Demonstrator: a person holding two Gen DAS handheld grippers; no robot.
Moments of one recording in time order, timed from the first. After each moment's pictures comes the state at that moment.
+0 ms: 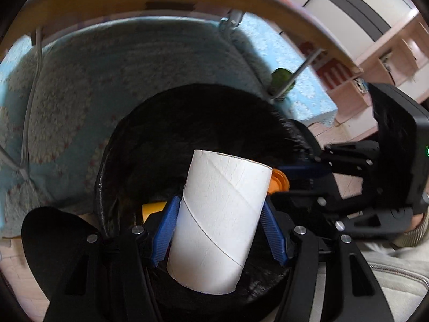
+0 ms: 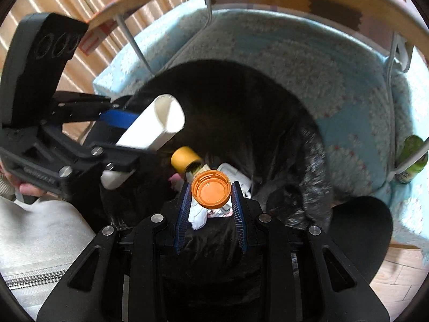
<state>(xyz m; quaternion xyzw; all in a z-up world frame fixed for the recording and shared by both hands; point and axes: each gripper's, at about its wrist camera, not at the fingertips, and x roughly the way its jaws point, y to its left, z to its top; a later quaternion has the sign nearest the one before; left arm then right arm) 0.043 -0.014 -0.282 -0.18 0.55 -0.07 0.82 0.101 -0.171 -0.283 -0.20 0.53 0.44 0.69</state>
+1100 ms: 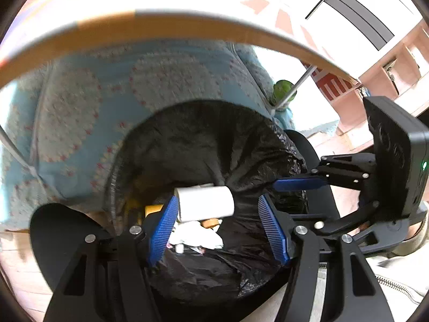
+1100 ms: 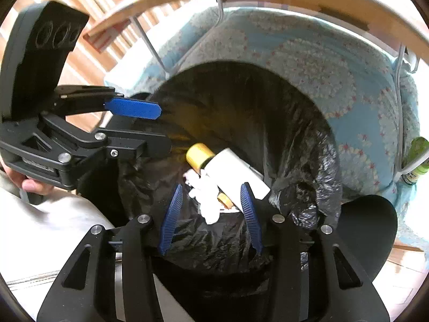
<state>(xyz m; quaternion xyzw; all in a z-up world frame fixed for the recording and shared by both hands) 0.037 -0.017 -0.252 -0.18 0.52 -0.04 0.83 0.094 -0.170 -0.269 -0.19 0.54 0.46 0.68</state>
